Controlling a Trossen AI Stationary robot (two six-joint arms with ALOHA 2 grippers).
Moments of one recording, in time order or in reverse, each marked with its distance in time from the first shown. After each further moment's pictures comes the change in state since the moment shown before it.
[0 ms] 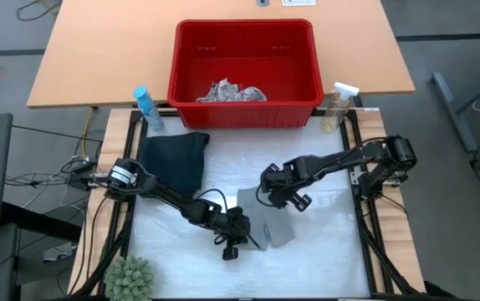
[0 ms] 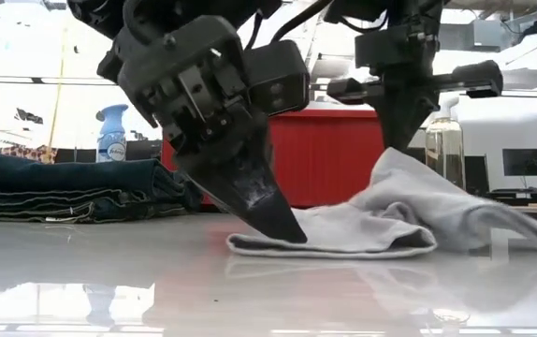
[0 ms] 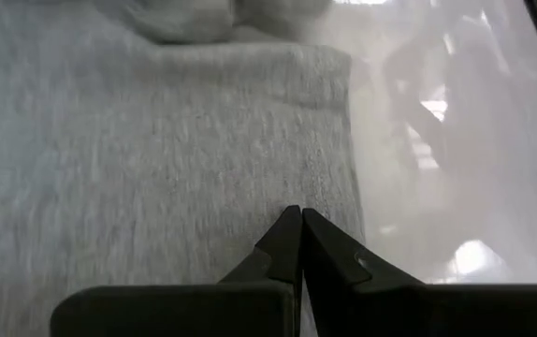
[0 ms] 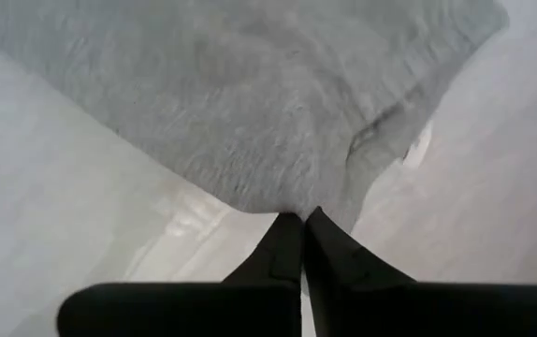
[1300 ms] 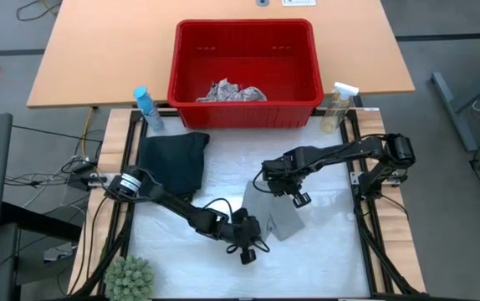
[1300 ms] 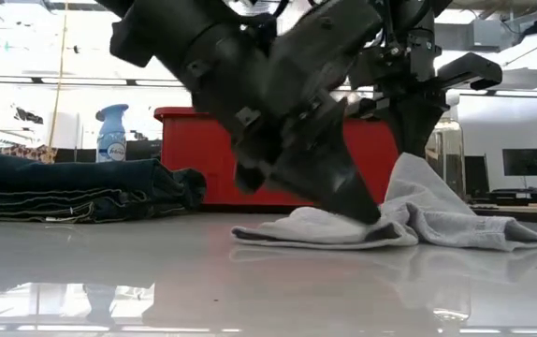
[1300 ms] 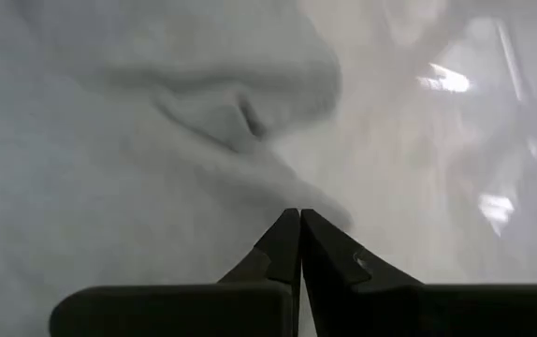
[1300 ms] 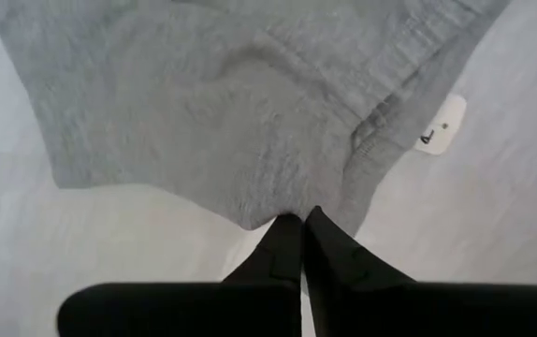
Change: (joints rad) left arm -0.050 0.091 0.170 0.057 -0.326 -0.178; right arm -0.104 0.002 0.000 -0.102 -0.106 0.267
